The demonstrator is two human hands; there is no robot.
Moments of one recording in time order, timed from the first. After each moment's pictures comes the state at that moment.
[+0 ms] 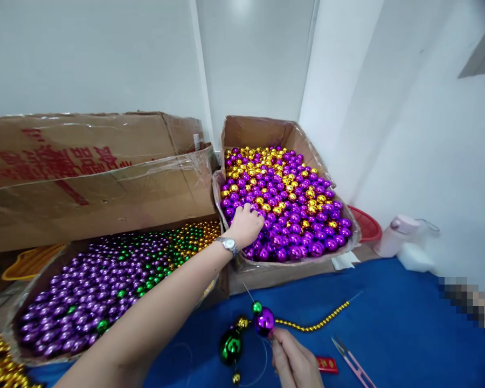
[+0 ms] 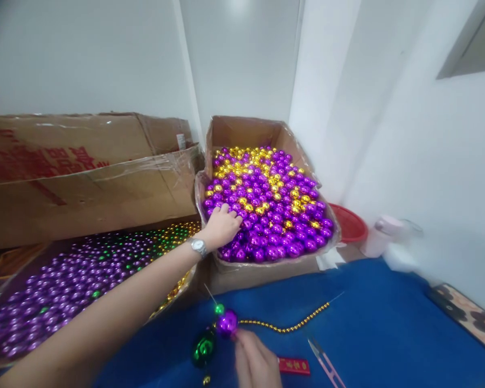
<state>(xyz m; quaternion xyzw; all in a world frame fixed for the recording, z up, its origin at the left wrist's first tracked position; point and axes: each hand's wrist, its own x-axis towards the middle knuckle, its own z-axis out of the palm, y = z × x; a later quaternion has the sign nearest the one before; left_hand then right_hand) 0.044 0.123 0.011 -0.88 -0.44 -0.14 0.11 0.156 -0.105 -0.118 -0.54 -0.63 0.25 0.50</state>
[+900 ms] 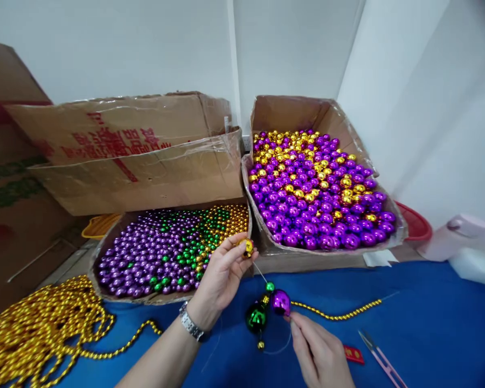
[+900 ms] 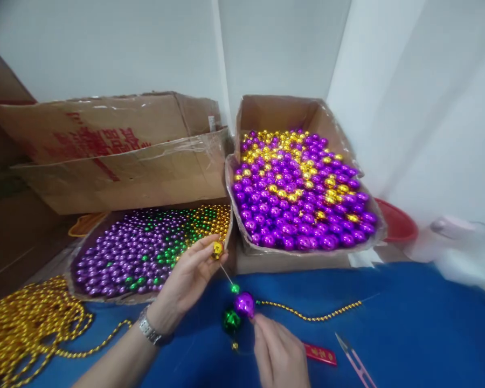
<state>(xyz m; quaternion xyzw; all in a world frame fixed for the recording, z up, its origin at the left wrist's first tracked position) -0.033 -0.022 -0.022 -0.30 -0.33 -0.62 -0.65 0.163 -0.104 -0.123 -0.42 -0.79 0.10 0.45</state>
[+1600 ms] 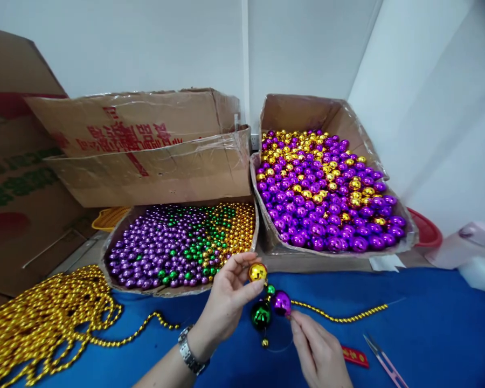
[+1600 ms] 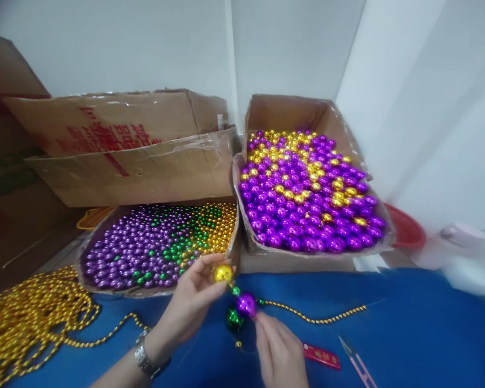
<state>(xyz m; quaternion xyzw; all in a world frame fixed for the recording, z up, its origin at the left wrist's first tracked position) -0.038 -0.067 -0.046 -0.42 -0.39 -0.58 -0.58 0.154 -0.103 -0.131 -0.42 -0.79 0.11 0.43</state>
